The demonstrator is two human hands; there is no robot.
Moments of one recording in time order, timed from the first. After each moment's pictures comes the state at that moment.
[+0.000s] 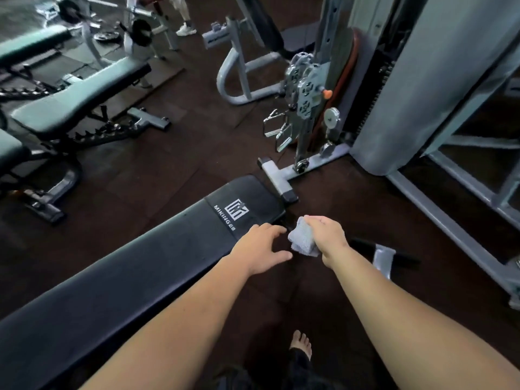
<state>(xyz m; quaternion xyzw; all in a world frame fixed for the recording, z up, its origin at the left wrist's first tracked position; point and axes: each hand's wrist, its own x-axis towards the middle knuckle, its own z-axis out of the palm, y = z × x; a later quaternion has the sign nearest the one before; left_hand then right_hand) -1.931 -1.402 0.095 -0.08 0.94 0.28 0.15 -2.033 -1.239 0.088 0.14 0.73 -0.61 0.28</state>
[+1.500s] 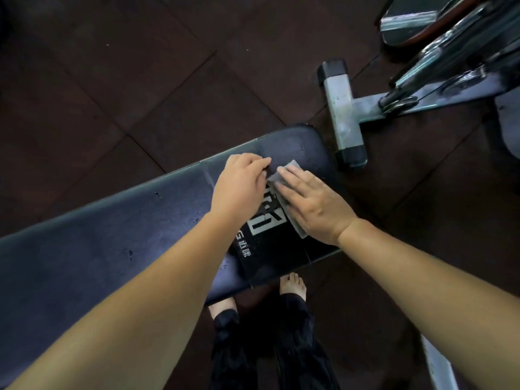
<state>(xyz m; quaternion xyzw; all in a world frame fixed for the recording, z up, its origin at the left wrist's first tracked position) -2.152 -1.665 -0.254 -0.31 0.90 0.29 0.02 -2.281 -1.489 -0.270 -0.65 0.74 -0.09 0.14</state>
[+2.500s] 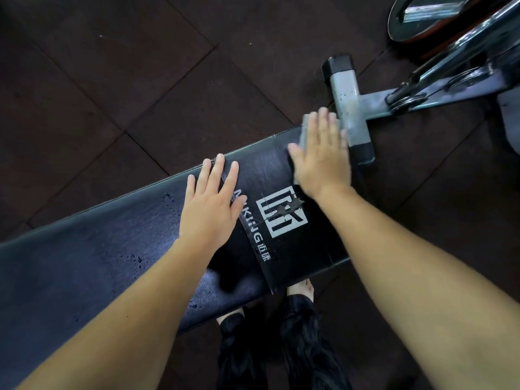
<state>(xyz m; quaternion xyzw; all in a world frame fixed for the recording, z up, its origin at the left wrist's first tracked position) -2.058 -1.702 -0.283 -0.30 0.94 0.13 0.11 -2.282 -1.584 -0.282 -0.34 0.93 0.00 0.15</state>
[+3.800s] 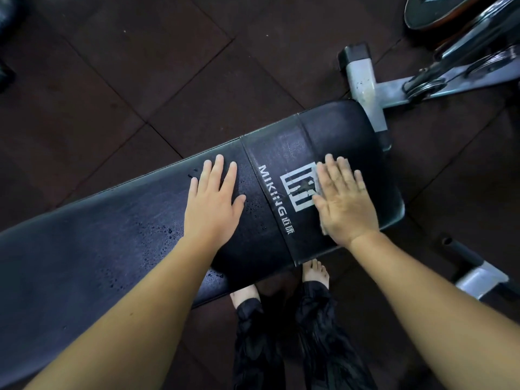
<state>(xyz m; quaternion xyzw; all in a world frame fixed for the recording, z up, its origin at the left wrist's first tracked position) -1.996 -1.699 -0.266 -0.34 0.92 0.15 0.13 -2.192 -1.480 -0.291 -0.43 0.89 0.00 0.16</state>
